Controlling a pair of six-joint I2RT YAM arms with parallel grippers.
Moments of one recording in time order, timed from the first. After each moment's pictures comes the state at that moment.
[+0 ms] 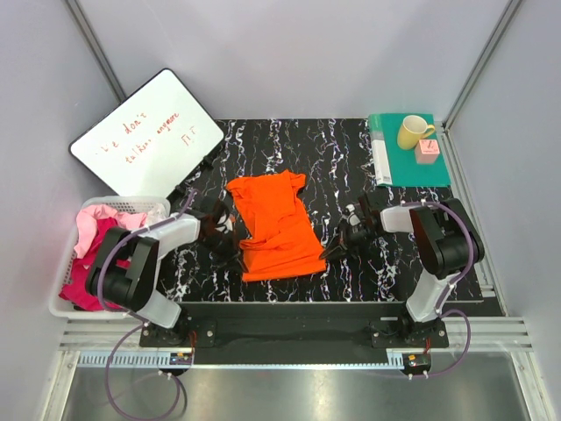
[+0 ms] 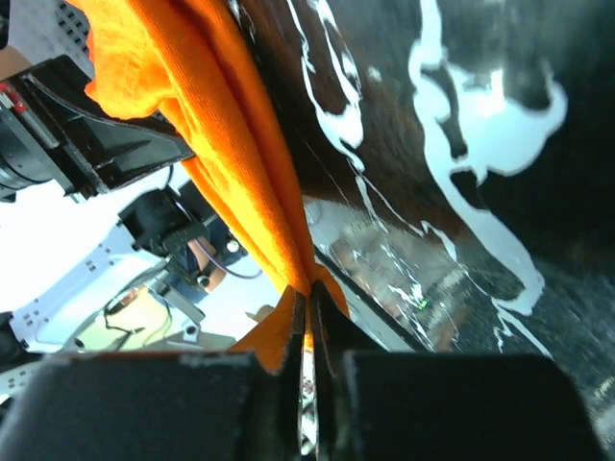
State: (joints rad) left arm -0.32 1.53 0.74 -0.63 0.53 -0.61; right arm 0.26 1.80 0.78 -0.32 -0.94 0.69
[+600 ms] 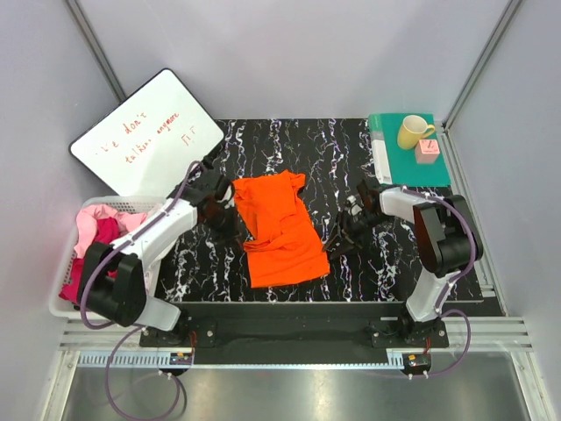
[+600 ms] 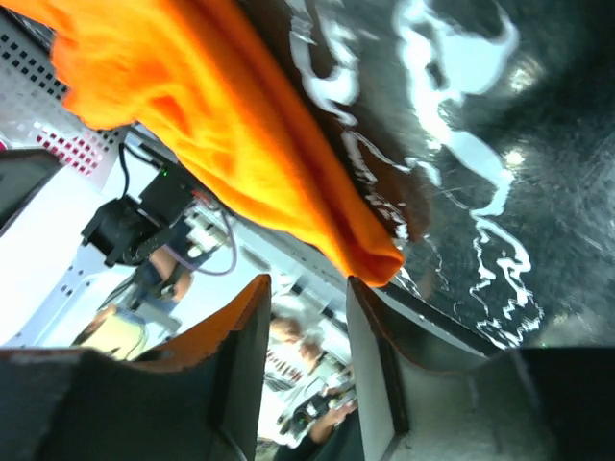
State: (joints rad) left arm -0.38 1.43 0.97 -0.85 0.30 -0.57; right arm 0.26 1.80 0.97 -0.69 -0.80 0.56
